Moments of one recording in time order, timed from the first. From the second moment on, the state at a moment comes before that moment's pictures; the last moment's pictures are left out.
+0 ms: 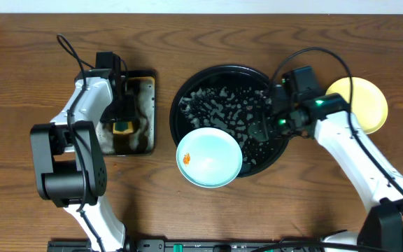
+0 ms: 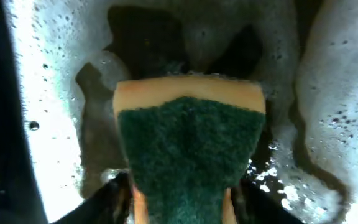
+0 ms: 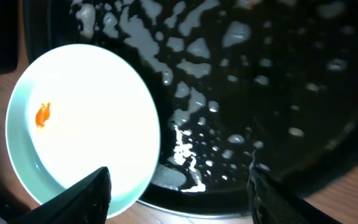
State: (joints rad) left arm 0.06 1.97 1.33 -0.84 -0.09 -0.05; right arm 0.30 1.58 1.14 -0.83 -0.34 0.15
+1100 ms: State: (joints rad) left arm 0.06 1.98 1.33 -0.83 -0.08 -0.03; right arm 0.39 1.83 1.14 -0.68 -0.22 0.14
